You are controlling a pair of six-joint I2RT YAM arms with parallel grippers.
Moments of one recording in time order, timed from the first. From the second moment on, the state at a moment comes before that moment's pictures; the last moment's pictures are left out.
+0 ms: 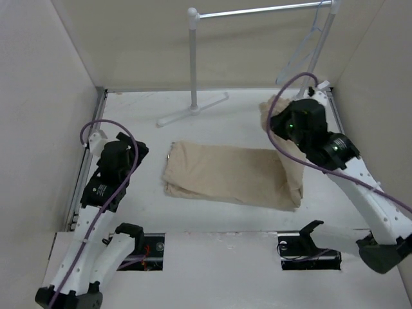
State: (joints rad) left arm -0.28 0.73 0.87 -0.68 -0.40 -0.95; right arm 0.50 1.10 1.36 -0.70 0.37 0.83
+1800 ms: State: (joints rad) left arm -0.28 1.18 0.66 -0.33 -0.29 -0.88; right arm 0.65 0.83 0.48 -0.60 0.08 1.10
